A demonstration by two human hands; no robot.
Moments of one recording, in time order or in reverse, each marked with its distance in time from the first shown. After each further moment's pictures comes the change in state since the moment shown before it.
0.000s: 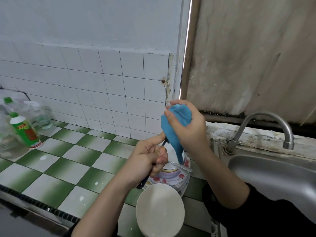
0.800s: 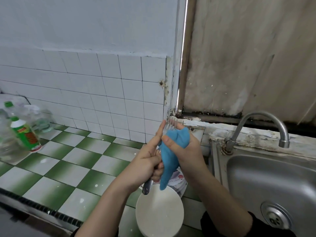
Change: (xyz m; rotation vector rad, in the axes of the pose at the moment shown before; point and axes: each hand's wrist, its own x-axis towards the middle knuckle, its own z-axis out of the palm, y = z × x) left_hand -0.004 0.001 0.006 0.101 -0.052 -0.101; right_hand -0.048 -0.001 -0.005 0.316 -0.077 0.431
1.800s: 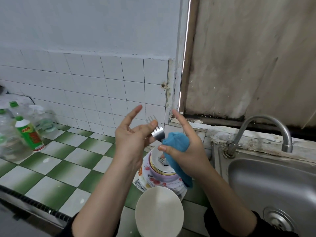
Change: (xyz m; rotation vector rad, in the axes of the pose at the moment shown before) left_hand 0.020 0.047 0.002 -0.312 0.773 0.211; right_hand -0.005 -0.020 -0.011 -0.342 -0.209 -0.230
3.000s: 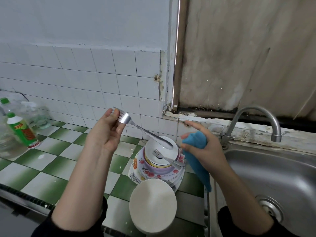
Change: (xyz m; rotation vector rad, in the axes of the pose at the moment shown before) left_hand 0.025 0.008 -0.022 -0.344 0.163 -0.223; right_hand -0.018 0.046 -0.062 -0.122 0.190 0.133
